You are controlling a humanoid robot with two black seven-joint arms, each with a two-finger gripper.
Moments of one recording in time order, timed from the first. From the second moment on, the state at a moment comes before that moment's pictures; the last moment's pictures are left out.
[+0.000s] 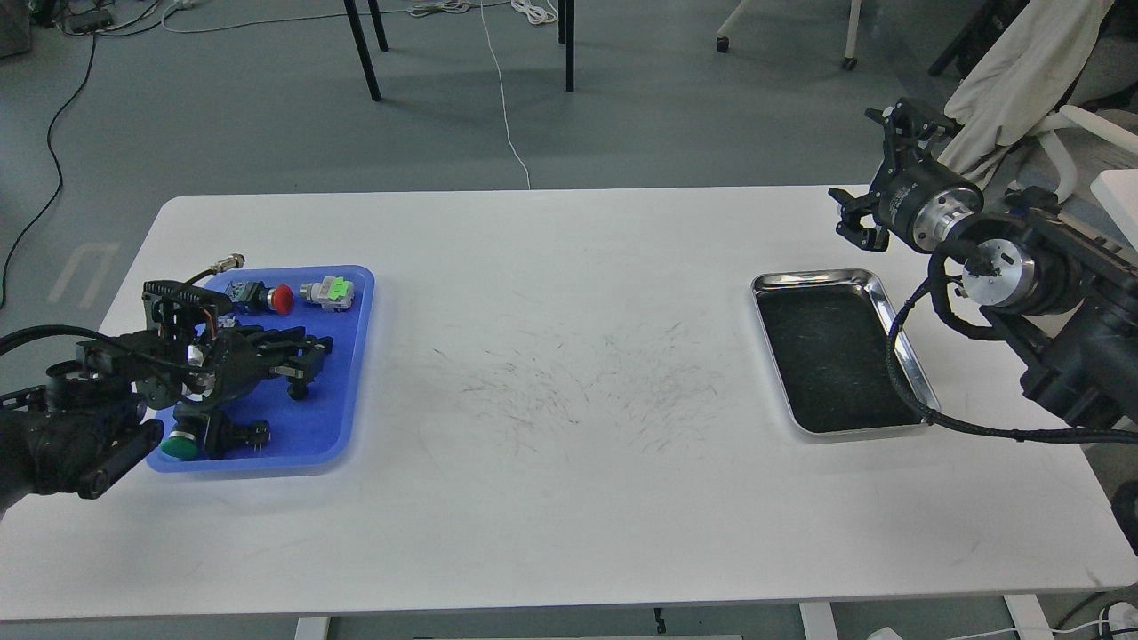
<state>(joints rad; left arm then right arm) -0.77 0.46 -0.17 -0.49 1.66 -0.02 -0.49 0.90 -0.43 0.57 0.72 -0.05 0.06 0.01</state>
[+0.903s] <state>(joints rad) -0.80 0.58 -0.17 -0.57 1.59 -0.08 -0.49 0.90 -0.42 0.55 0.71 -0.05 0.06 0.01</state>
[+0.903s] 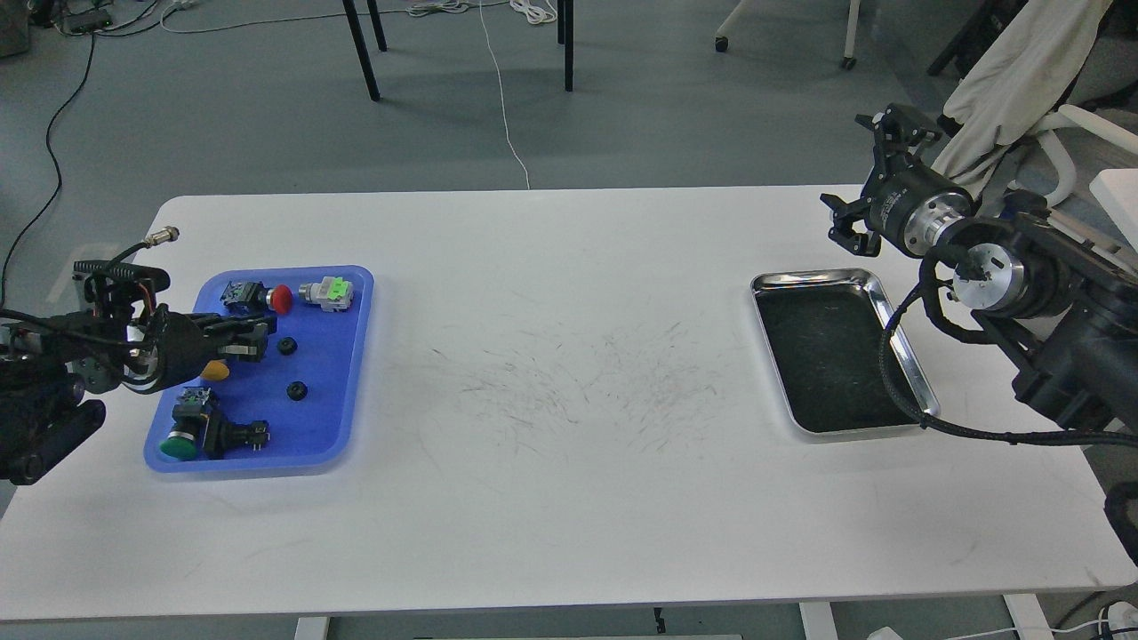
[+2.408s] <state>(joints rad) -0.78 0.51 -0.17 -0.50 1.55 -0.05 -0.49 0.89 -0.43 0.55 0.72 -0.05 0.06 0.01</state>
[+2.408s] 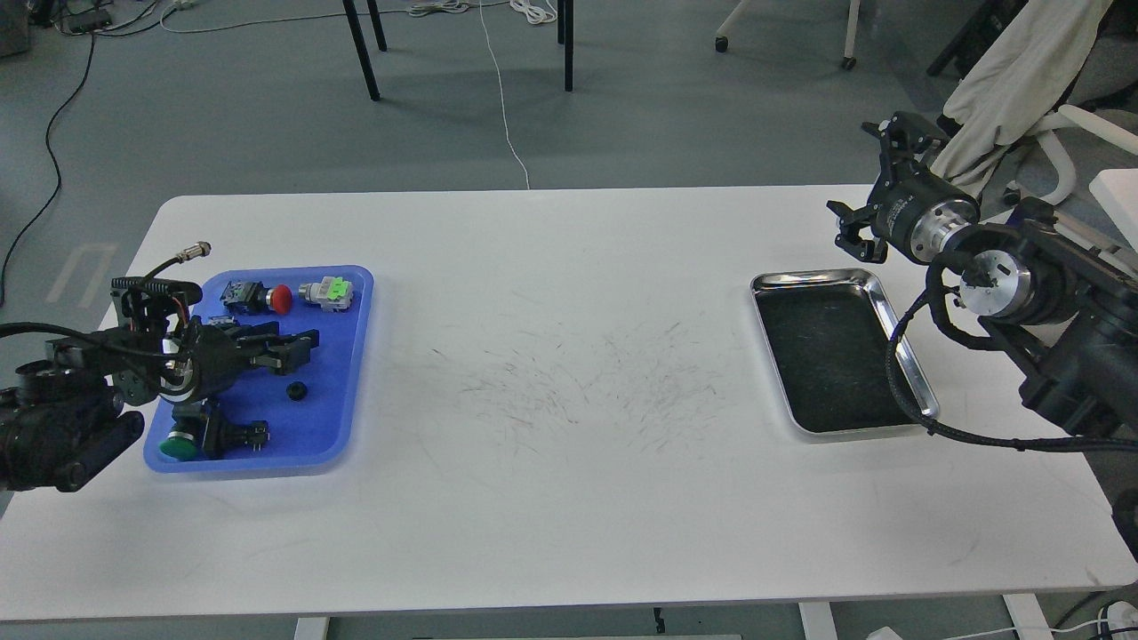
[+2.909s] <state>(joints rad) -0.74 0.49 -0.17 -0.50 1.55 -0.03 -0.49 0.88 -0.43 0.55 0.72 -0.05 0.06 0.01</state>
